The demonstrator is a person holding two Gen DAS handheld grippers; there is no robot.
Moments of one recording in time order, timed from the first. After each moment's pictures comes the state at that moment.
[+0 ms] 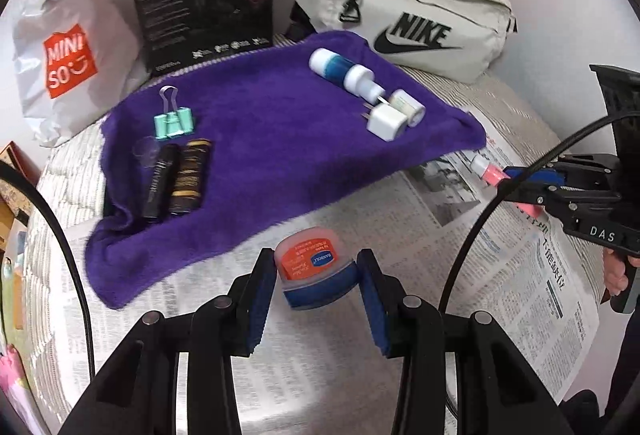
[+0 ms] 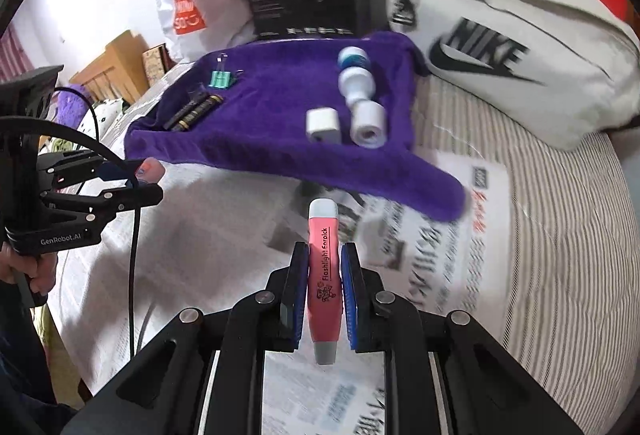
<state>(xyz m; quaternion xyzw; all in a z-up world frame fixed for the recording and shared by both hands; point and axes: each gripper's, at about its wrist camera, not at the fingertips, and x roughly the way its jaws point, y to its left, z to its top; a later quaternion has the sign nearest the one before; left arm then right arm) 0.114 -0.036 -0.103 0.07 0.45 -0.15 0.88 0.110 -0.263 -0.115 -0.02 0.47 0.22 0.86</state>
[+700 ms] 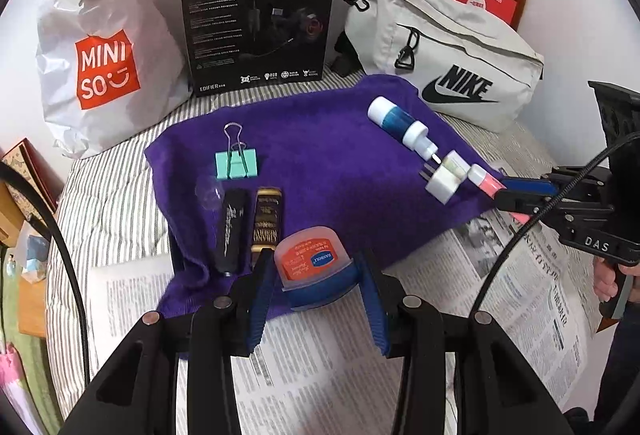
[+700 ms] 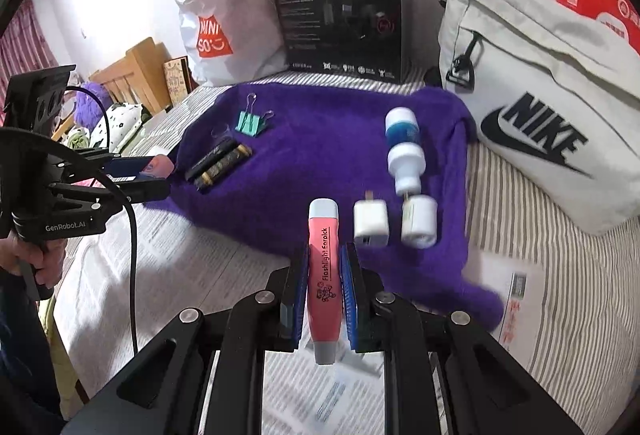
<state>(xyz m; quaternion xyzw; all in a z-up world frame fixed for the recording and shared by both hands) 0.160 0.014 -0.073 0.04 0.44 -0.14 0.89 0.164 -0.220 -0.084 -0.03 0.44 0.26 0.86</state>
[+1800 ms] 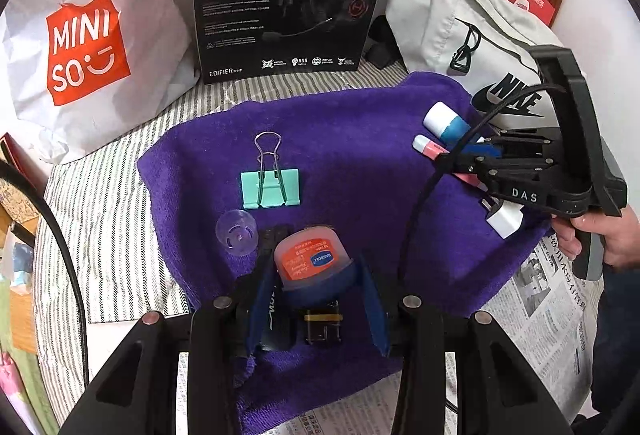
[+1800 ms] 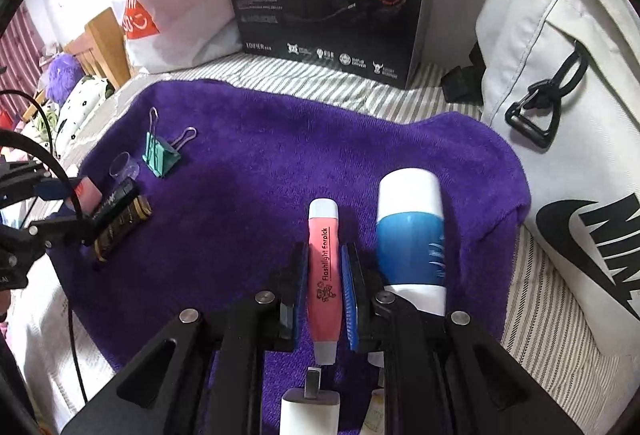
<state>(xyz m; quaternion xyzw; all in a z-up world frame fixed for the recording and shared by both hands) 0.235 0.035 -0.099 0.03 0.47 -0.13 0.87 0.303 -0.164 -0.141 -0.09 0.48 0.24 0.84</state>
